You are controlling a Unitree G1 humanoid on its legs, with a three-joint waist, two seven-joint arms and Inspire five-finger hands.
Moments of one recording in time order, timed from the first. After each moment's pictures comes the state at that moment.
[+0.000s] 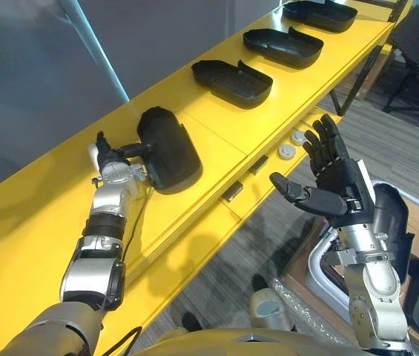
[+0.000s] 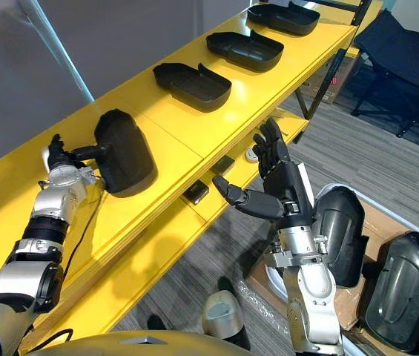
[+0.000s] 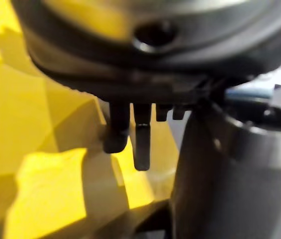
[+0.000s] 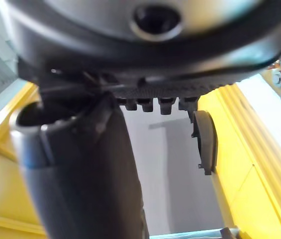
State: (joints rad) left arm -0.64 0.32 0.10 0.62 -0.26 0.32 0.57; right arm 0.26 -0.23 -0.09 -0.32 0.37 -0.24 0.21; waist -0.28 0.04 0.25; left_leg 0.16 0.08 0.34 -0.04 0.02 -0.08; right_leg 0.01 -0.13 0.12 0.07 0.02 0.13
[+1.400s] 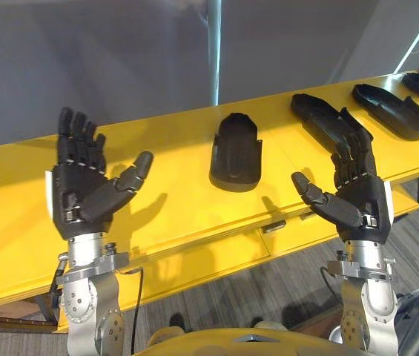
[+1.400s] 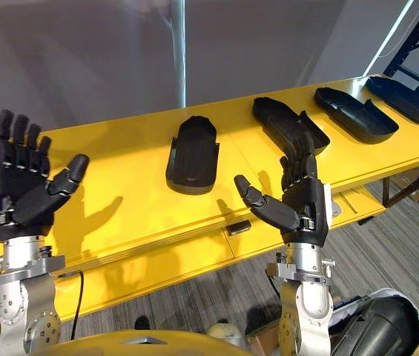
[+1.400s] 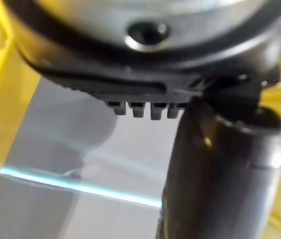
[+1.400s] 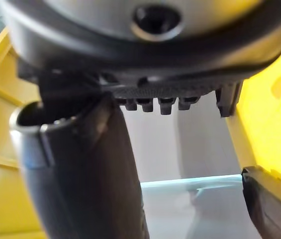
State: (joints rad) left arm 0.36 0.01 0.09 -0.51 -0.42 -0.27 -0.08; right arm 0.34 -0.08 -0.15 -0.32 0.33 -0.34 0.08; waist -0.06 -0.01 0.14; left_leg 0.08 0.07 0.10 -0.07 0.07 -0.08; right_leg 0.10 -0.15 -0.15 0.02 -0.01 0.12
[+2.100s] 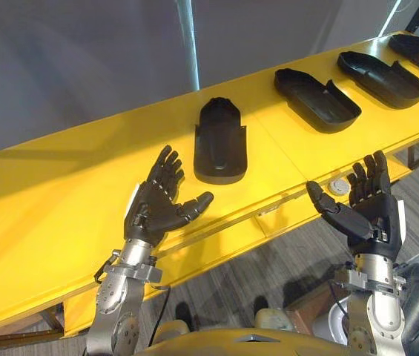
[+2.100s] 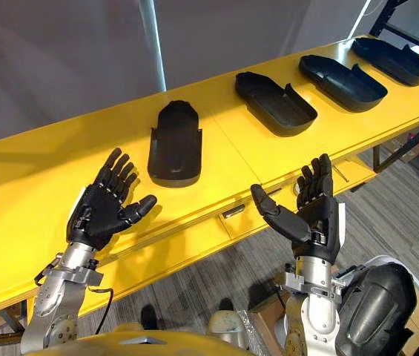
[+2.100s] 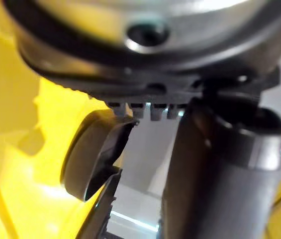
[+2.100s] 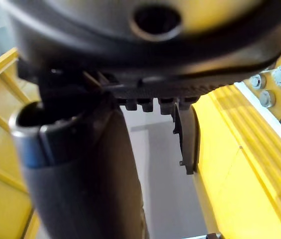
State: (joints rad) left arm 0.36 0.10 -0.08 -0.31 -0.46 -0.13 -0.23; right arm 0.45 -0.08 -0.17 -0.33 0.32 -0.31 -0.01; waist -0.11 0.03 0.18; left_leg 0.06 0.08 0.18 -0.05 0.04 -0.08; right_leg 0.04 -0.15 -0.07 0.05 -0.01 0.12
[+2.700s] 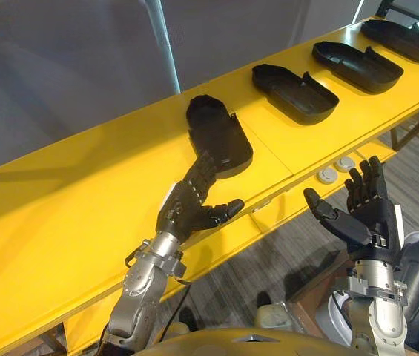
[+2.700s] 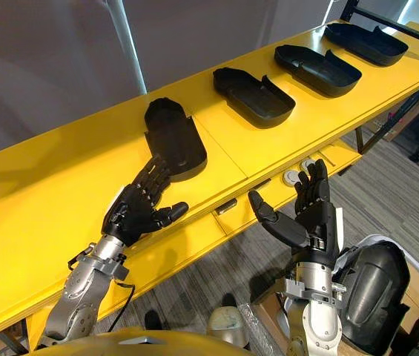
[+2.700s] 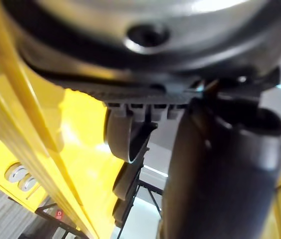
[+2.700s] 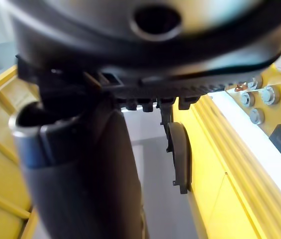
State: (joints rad) left arm 0.23 0.14 -0.25 -0.19 -0.47 -0.10 -0.19; right arm 0.48 -0.08 -0.17 -0.33 0.32 -0.31 0.02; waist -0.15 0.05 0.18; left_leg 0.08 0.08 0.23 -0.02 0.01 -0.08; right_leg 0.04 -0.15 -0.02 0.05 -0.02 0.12
